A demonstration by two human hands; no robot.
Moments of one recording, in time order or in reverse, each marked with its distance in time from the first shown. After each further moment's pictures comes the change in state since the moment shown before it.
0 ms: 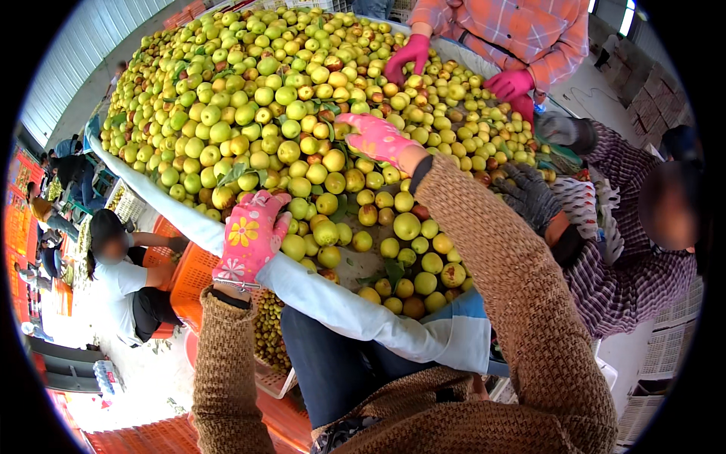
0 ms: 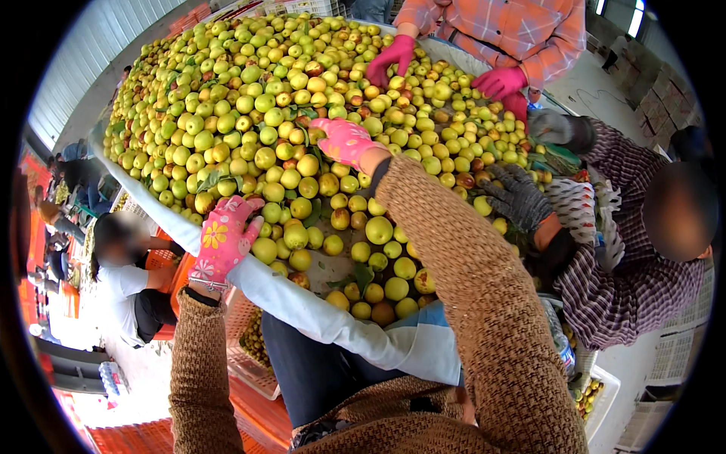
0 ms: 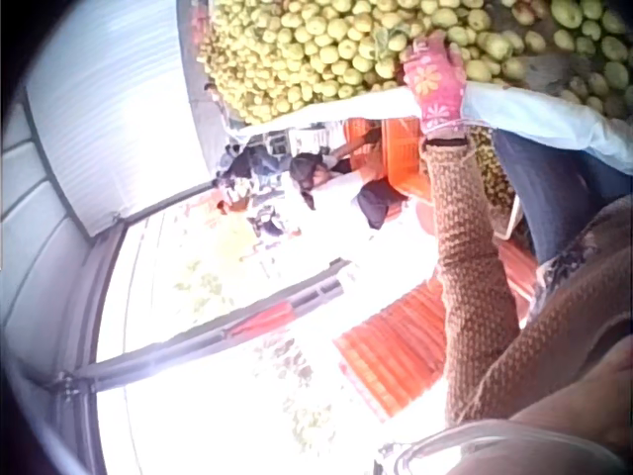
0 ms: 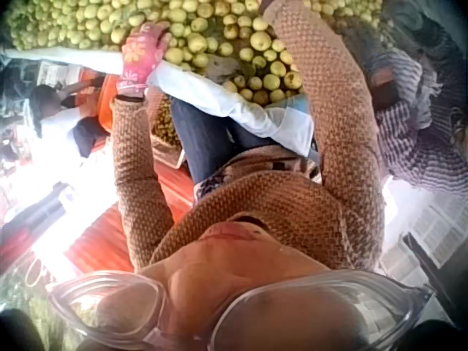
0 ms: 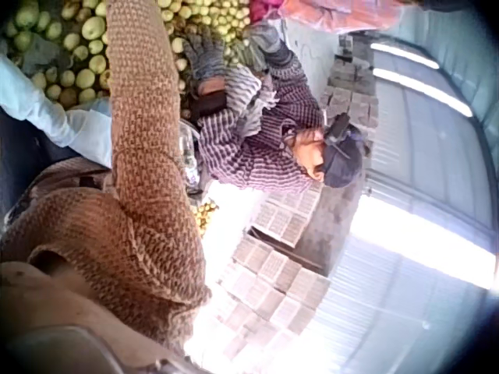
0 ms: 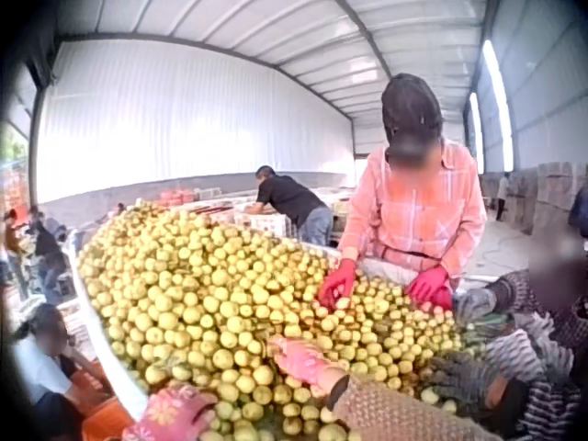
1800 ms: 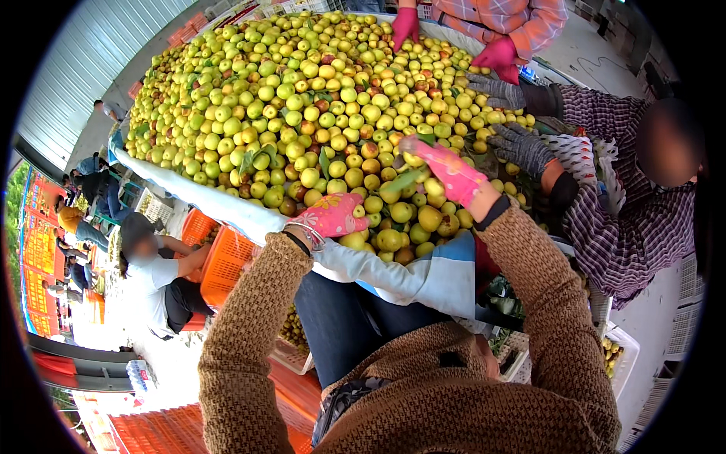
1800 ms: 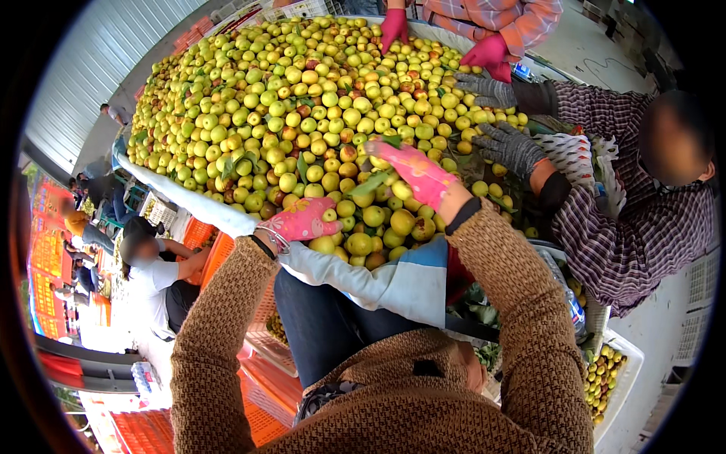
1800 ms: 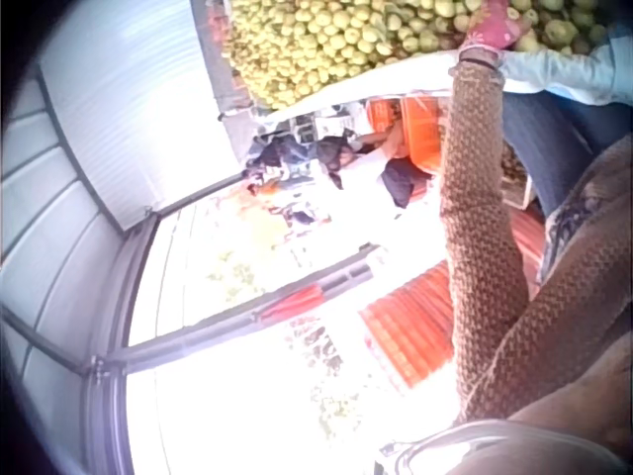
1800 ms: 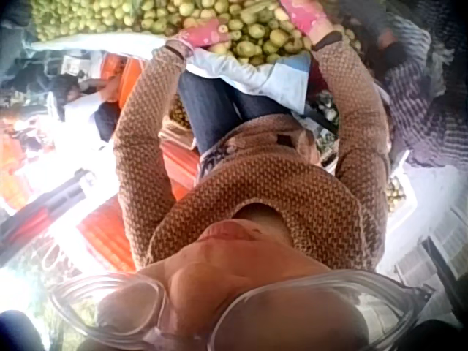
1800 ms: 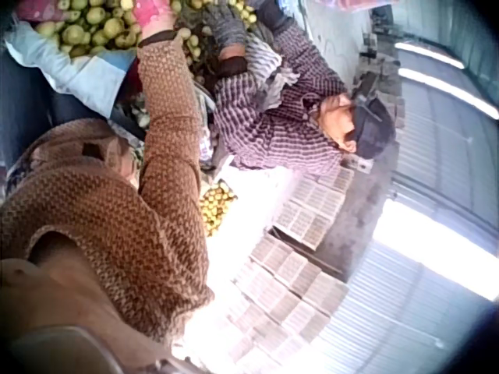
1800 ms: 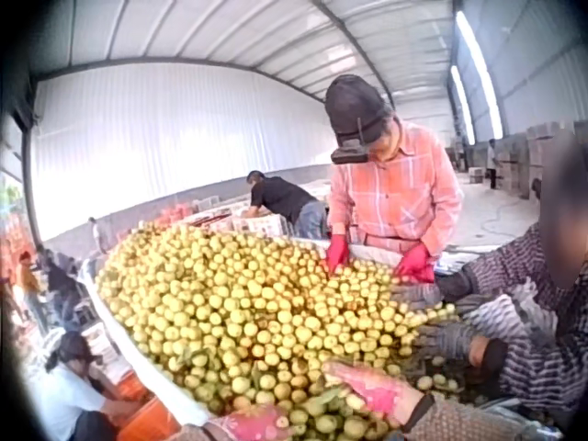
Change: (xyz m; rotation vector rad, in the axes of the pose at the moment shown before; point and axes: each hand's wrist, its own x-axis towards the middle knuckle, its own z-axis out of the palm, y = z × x) left_hand 0.012 0.089 0.038 -0.271 -0.728 0.083; right_hand -0.190 -0.017 -0.055 1.025 -0.055 0.354
